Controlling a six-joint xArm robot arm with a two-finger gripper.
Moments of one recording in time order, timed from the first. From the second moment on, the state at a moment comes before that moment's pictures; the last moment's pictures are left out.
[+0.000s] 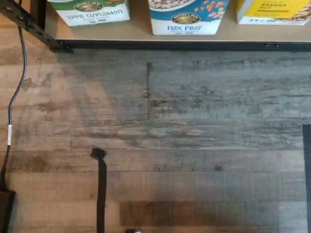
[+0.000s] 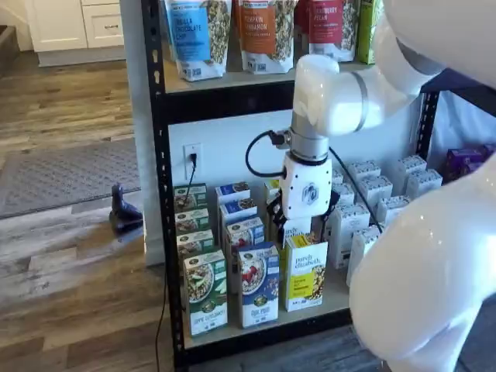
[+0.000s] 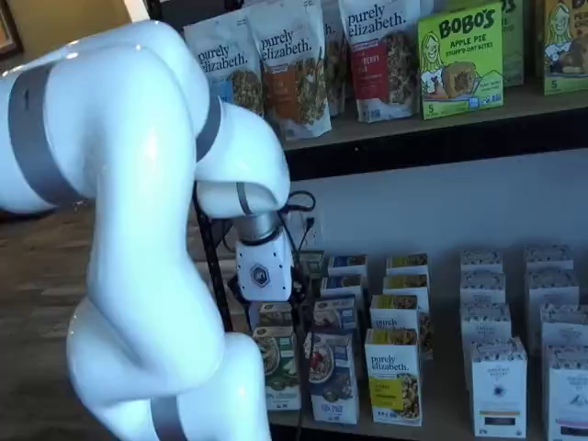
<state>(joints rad) 0.16 -0.46 -0.39 0.05 0.83 0.14</state>
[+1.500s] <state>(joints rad) 0.16 0.12 -0.68 0.06 0.49 0.11</state>
